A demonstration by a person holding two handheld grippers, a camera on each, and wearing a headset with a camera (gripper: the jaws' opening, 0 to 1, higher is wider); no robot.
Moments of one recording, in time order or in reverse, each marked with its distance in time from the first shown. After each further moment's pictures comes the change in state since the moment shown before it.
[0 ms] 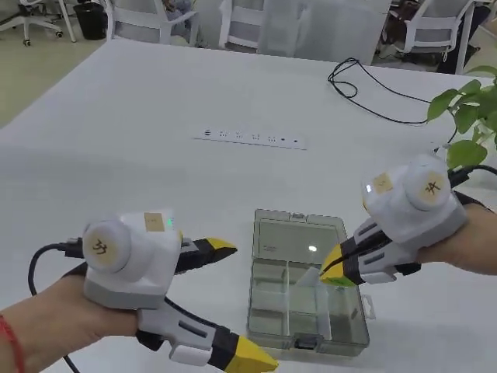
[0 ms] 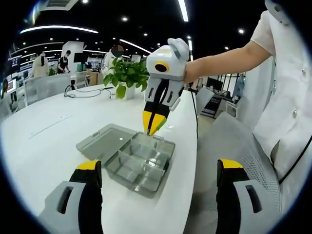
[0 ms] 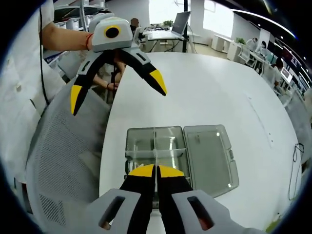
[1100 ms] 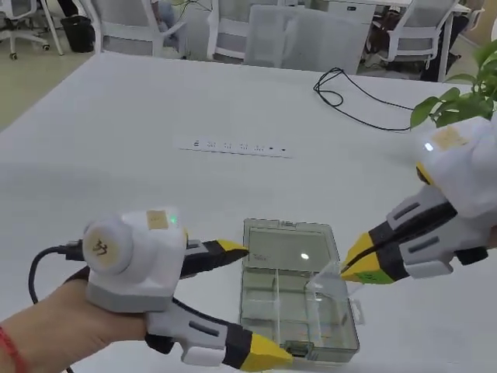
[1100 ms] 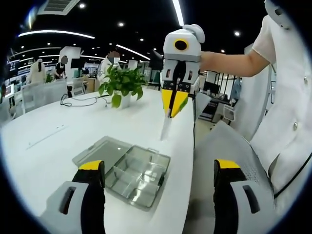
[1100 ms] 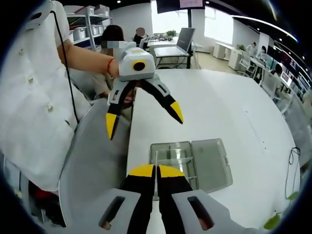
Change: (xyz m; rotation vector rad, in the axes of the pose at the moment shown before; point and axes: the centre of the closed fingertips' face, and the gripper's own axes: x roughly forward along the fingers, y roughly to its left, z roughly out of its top) left arm 0.009 -0.013 0.027 0.028 -0.042 -0.020; right arm -0.074 0.039 0.038 0.001 -0.078 0.023
